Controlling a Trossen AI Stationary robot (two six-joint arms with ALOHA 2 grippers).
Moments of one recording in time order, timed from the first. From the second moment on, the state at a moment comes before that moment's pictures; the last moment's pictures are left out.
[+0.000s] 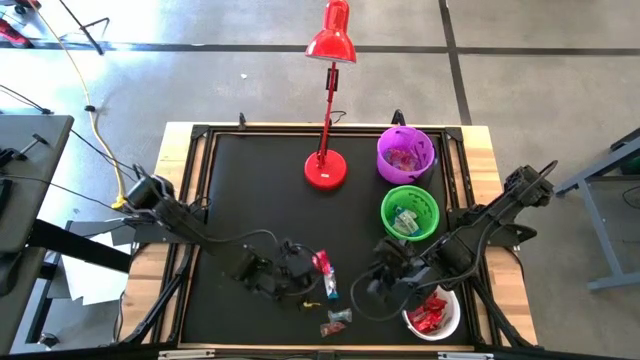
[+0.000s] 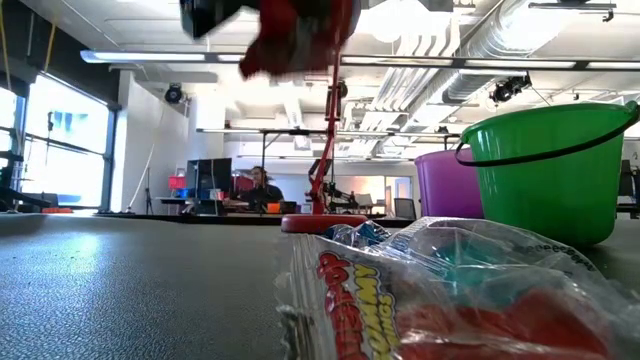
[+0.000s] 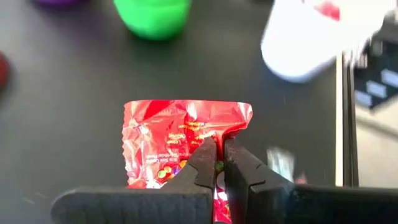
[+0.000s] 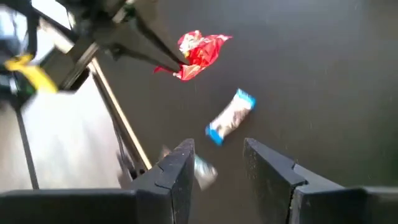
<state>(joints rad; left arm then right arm) -0.58 1.78 1.33 -0.40 -0.60 -0.76 0.68 1.56 1.47 -0.89 0.47 1.29</state>
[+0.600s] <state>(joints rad) -0.62 1.66 1.33 -0.35 -0.91 -0.38 0.51 1.56 1.47 -0.51 0.49 1.30</state>
